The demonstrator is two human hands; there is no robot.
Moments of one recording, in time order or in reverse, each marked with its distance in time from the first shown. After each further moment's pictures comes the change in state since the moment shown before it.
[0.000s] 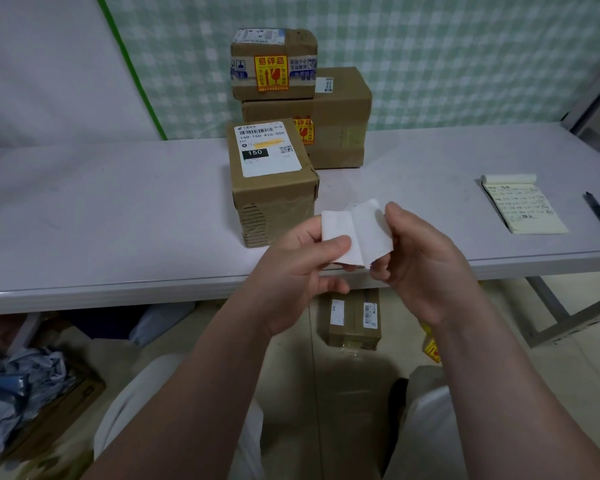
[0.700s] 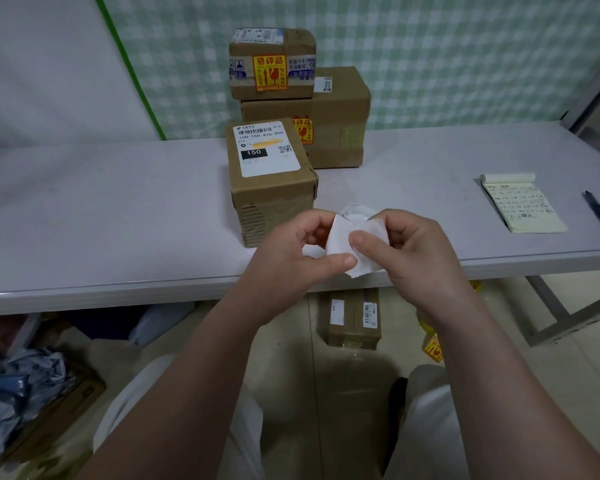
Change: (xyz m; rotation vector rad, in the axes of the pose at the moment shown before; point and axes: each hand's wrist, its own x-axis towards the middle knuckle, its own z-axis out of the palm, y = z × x) left_hand 0.000 0.008 -0.008 0.716 0.112 0.205; right_hand -0.006 -0.001 0.007 -0.693 0.207 -0.220
